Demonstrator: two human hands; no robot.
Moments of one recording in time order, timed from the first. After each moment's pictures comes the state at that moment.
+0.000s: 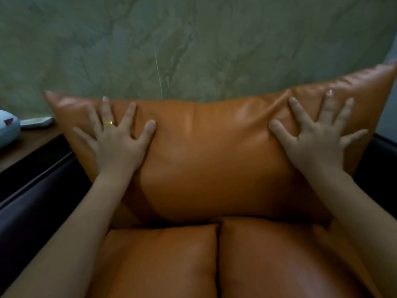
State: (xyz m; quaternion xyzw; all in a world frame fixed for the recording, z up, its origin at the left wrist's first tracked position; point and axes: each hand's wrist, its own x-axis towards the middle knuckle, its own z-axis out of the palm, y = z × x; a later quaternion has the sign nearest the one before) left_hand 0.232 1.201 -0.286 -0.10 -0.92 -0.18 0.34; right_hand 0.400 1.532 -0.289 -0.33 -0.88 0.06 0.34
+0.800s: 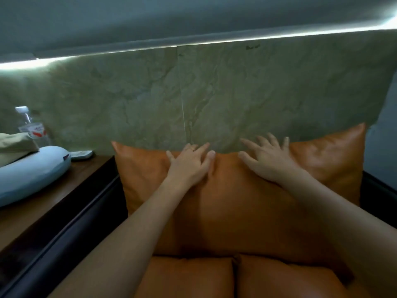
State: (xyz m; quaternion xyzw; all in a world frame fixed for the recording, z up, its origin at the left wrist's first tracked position) left_hand 0.240 1.272 -0.225 -0.27 -0.93 -0.19 0.15; right_hand 0.328 1.485 -0.215 -0.15 -0.97 0.02 0.16
